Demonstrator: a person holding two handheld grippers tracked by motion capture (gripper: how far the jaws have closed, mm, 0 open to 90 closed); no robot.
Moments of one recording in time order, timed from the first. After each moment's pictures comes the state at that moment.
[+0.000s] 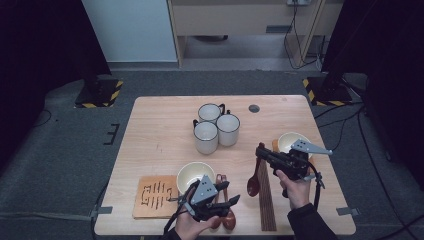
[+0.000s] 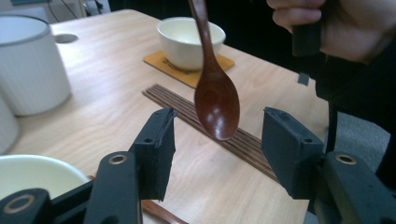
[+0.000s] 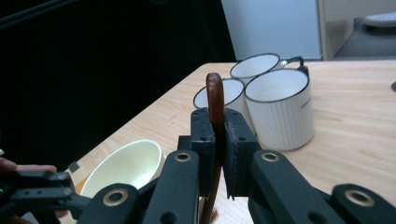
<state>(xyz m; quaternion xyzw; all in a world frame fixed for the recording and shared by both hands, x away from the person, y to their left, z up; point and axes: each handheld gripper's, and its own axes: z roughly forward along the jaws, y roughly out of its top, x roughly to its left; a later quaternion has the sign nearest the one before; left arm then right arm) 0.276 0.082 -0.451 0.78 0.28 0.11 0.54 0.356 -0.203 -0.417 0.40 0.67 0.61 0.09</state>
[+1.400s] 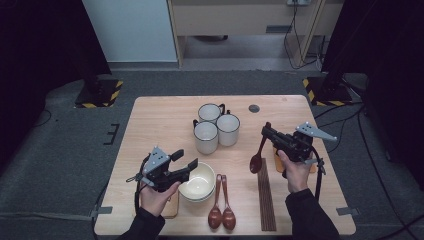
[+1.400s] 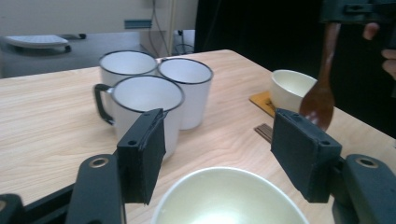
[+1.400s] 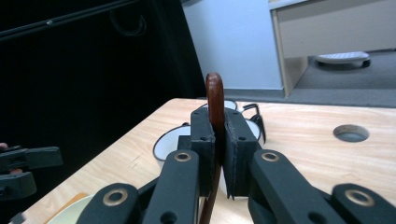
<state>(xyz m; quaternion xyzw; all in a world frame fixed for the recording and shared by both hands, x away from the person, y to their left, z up) 0.326 0.182 -0.421 0.70 0.40 0.20 0.55 0.390 -0.209 -0.396 0.43 0.64 0.62 0.16</state>
